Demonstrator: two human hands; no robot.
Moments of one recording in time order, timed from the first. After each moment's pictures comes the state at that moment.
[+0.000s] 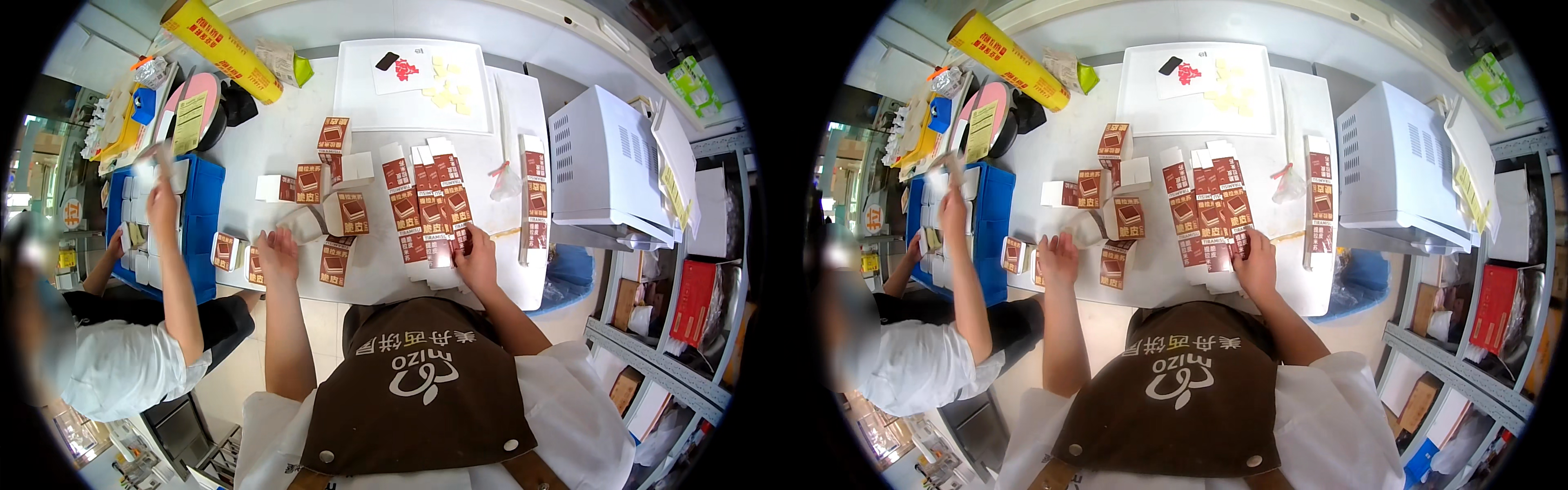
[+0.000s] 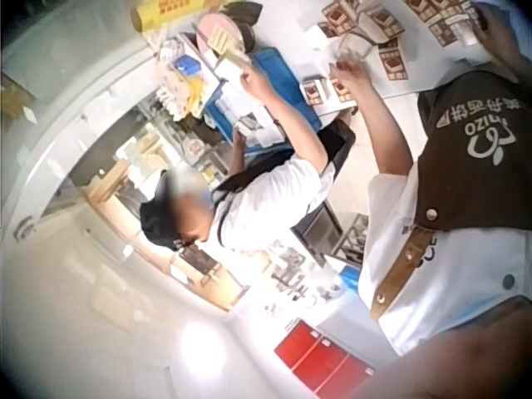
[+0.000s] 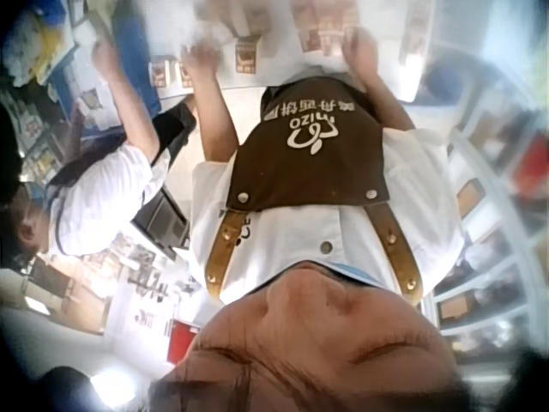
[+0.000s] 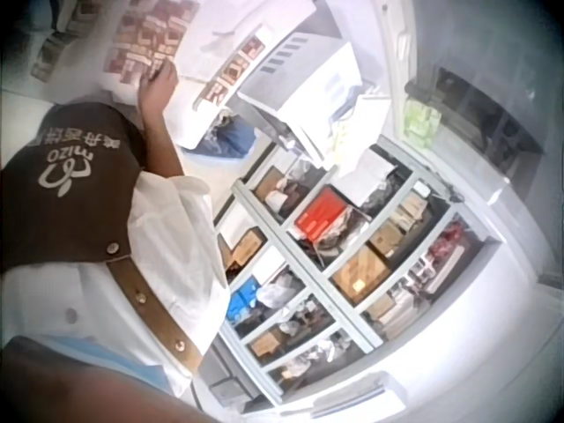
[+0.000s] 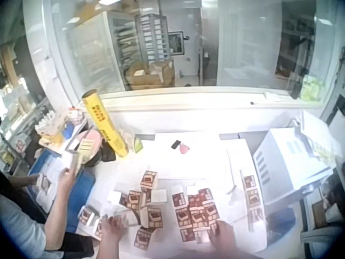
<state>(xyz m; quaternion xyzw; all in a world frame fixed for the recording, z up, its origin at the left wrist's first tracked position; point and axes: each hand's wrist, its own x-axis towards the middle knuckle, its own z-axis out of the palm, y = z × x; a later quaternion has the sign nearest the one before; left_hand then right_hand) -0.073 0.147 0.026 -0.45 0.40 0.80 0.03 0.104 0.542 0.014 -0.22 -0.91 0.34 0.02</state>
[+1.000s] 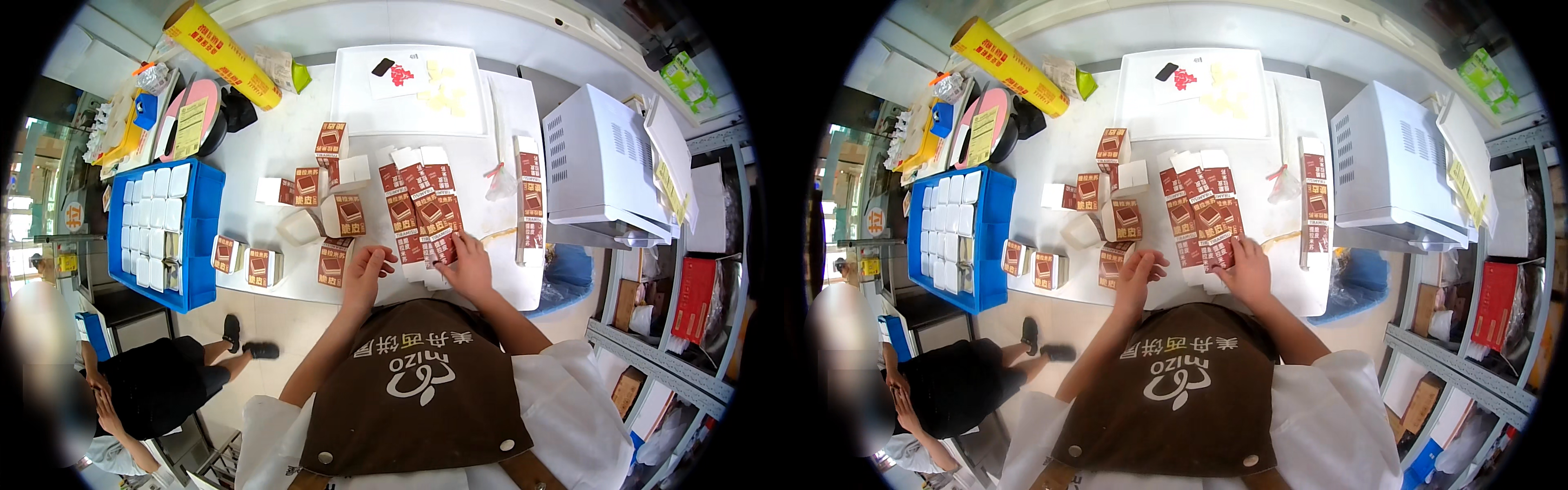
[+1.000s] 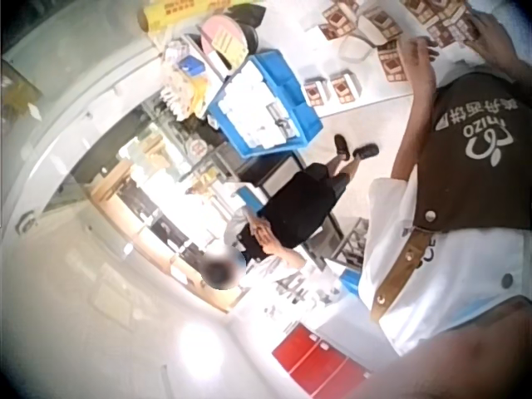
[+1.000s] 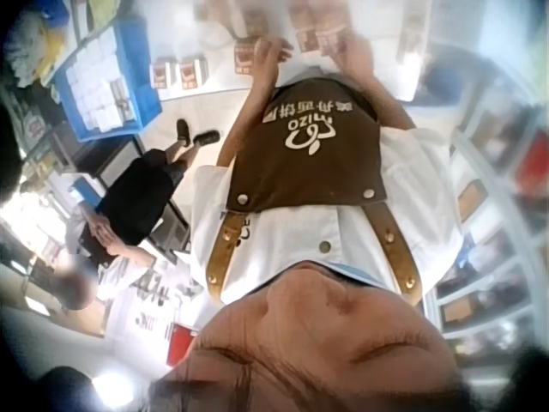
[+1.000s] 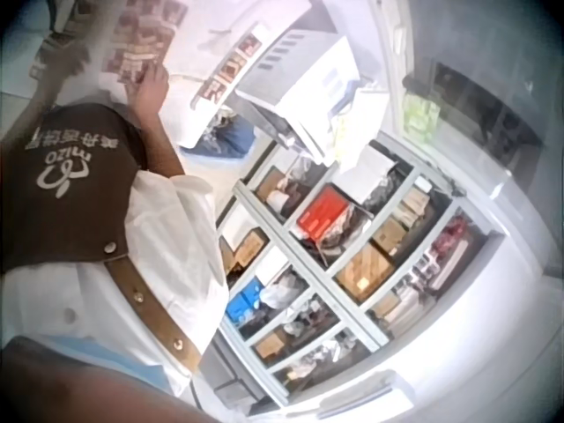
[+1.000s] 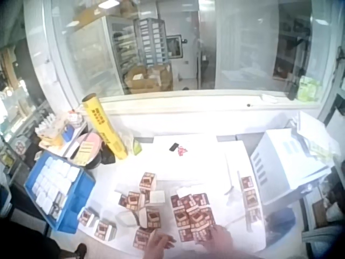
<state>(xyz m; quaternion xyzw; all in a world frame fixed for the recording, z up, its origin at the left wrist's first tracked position) 0.036 0.297 0.088 -0.05 0.63 0.72 0.28 0.113 0.533 0.033 -0.09 -0.96 0.24 0.04</state>
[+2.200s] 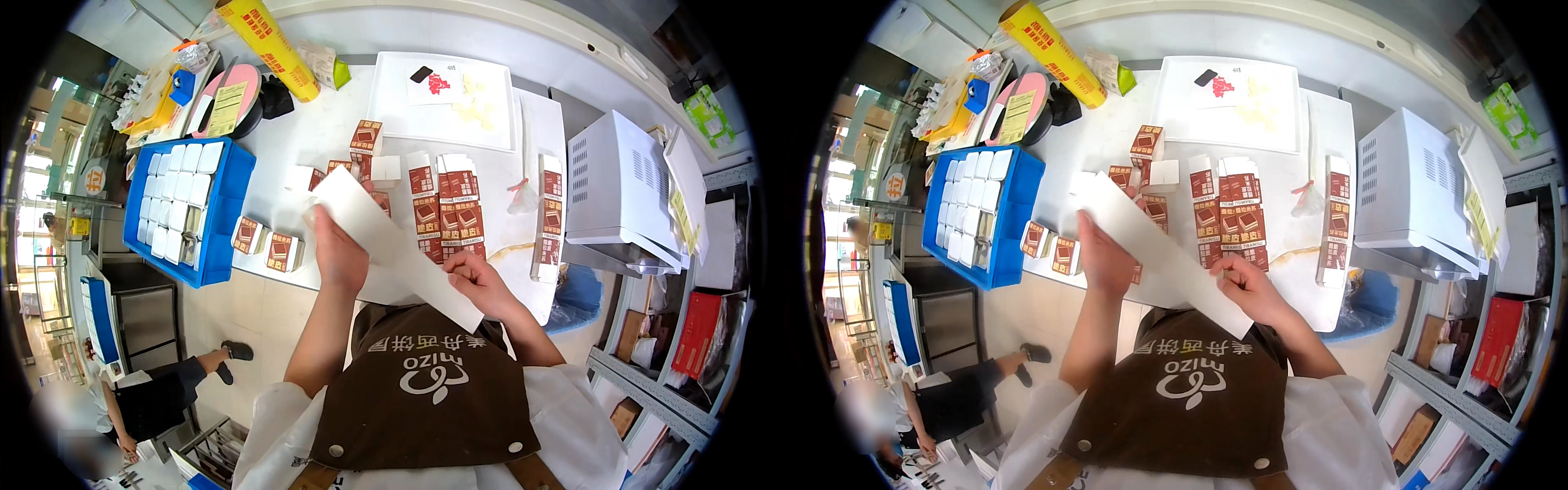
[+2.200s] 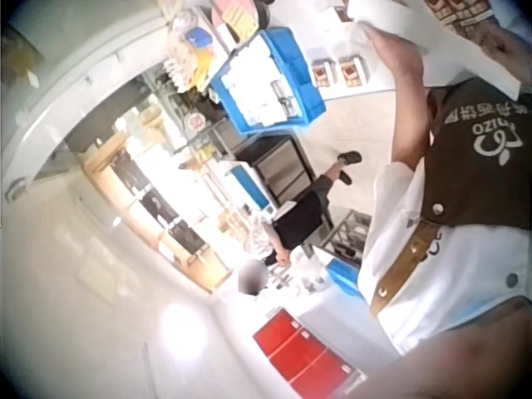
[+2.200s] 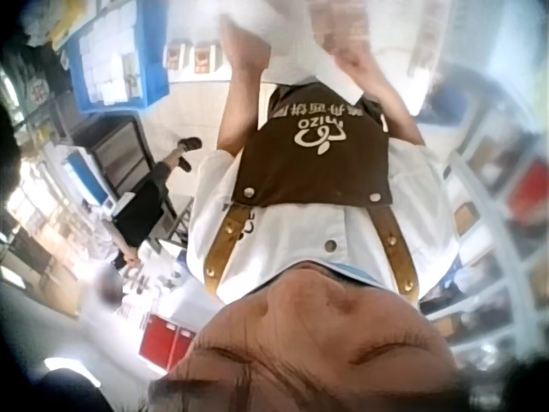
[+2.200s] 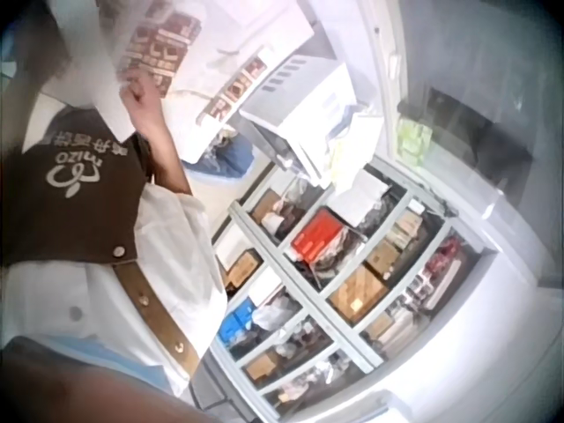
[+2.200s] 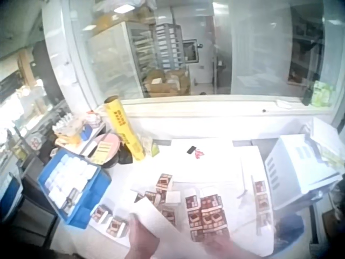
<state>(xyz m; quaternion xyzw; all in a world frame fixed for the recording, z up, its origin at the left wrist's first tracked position) -0.019 0.293 0.200 -0.13 0.42 0.89 0.13 0.100 0.514 0.145 -0.05 -0.60 0.77 -0.22</state>
